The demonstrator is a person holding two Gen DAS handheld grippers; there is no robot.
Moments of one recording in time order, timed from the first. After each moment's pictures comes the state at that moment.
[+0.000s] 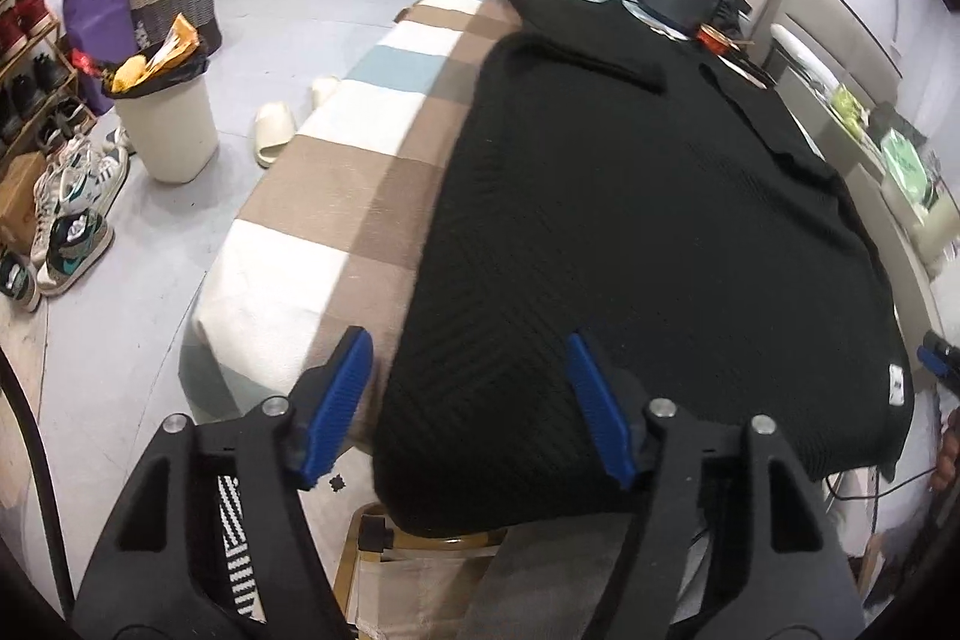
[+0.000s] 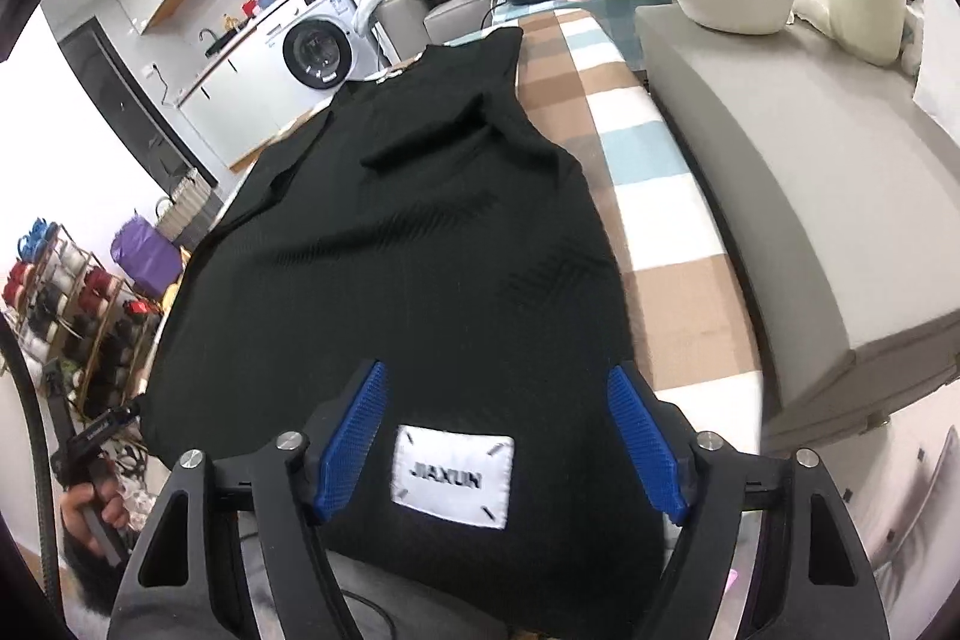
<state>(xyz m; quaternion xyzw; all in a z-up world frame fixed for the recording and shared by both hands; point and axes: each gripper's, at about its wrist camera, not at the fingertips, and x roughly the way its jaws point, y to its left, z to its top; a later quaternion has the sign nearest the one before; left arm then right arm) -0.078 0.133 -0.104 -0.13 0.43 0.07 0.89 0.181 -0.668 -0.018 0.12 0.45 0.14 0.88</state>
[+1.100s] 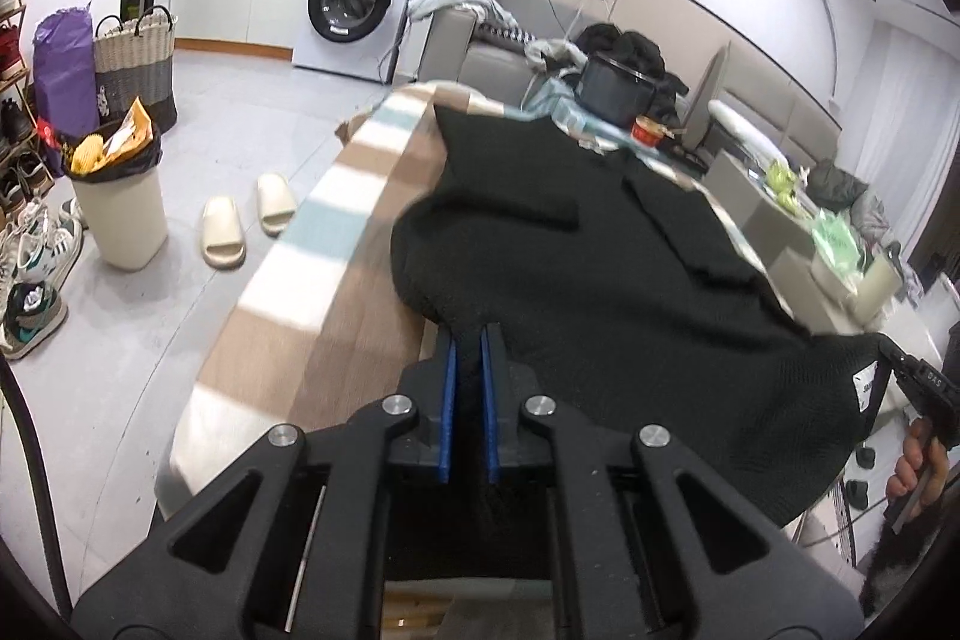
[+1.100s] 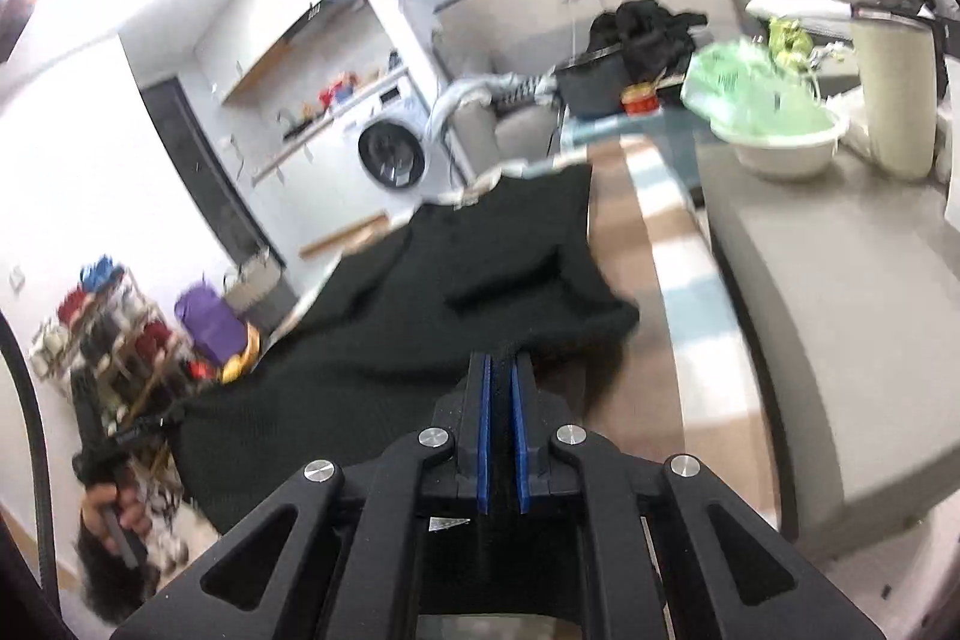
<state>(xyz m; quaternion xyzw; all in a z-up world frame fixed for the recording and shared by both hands) -0.030 0.141 -0.015 -0.16 0.32 0.02 0.94 0.189 -0.675 0.033 0.16 0.29 0.20 0.92</state>
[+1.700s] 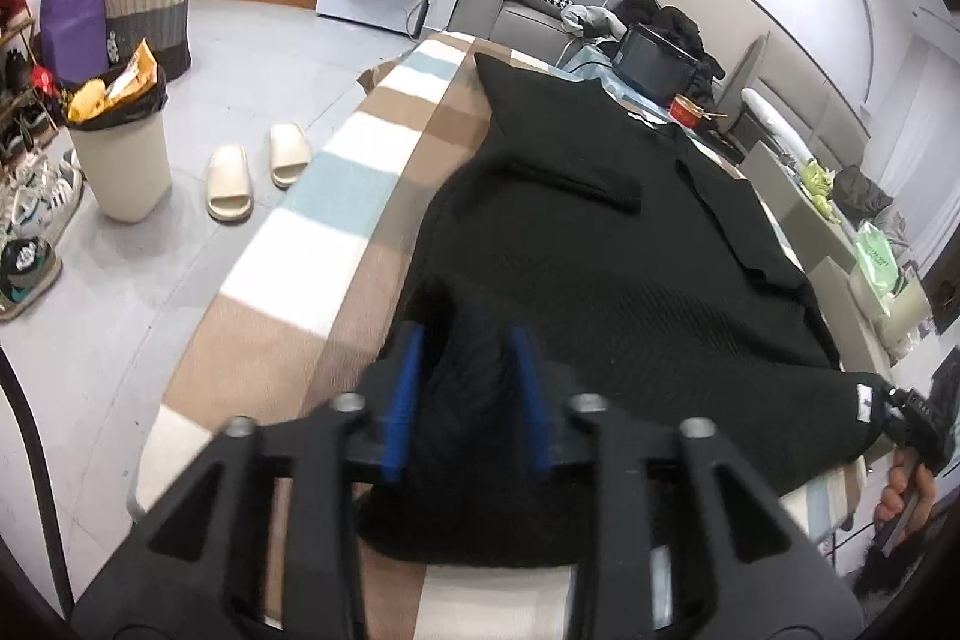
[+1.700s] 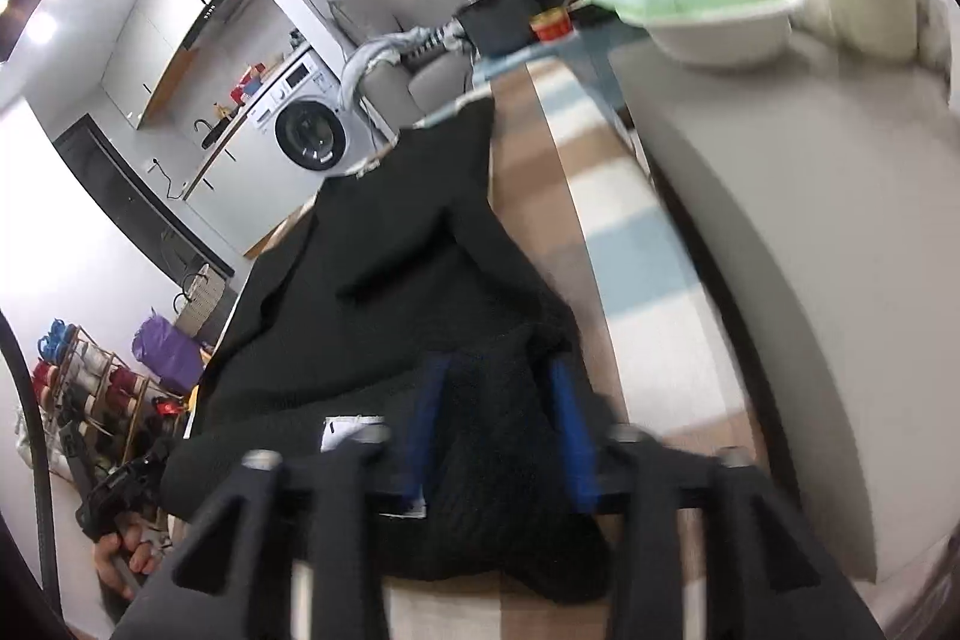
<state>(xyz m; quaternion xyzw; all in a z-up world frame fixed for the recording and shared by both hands) 0.043 0.168 -0.064 -0.20 0.37 0.04 0.90 0.253 -0.694 -0.023 0.22 0.39 0.14 0.88</state>
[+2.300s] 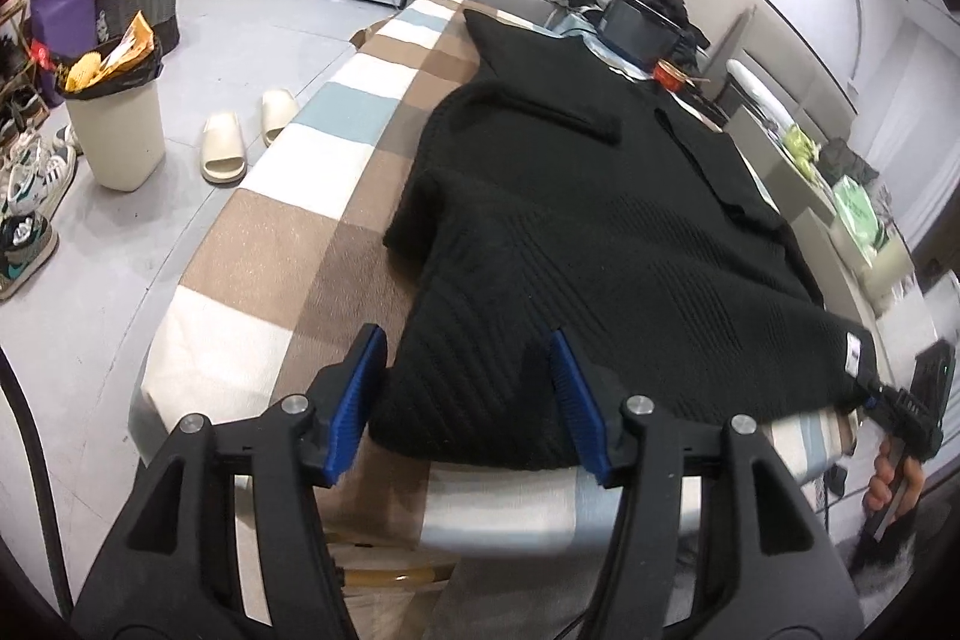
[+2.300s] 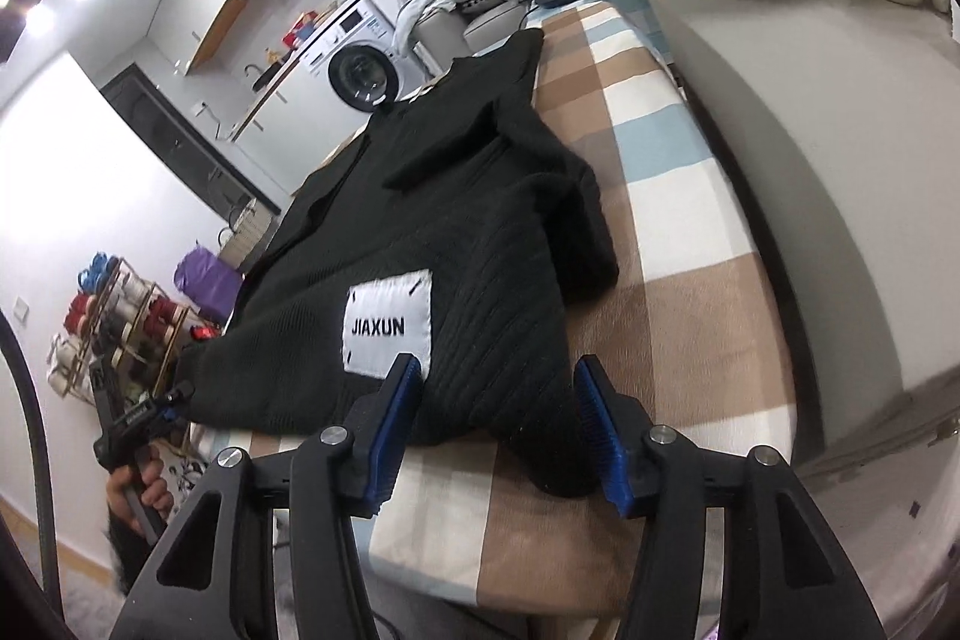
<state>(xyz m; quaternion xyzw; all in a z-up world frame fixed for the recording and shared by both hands) -0.015 0.152 -0.089 -0.19 0.40 0.01 0.90 0.200 -0.693 -0.047 0.19 0.43 0.22 0.86</state>
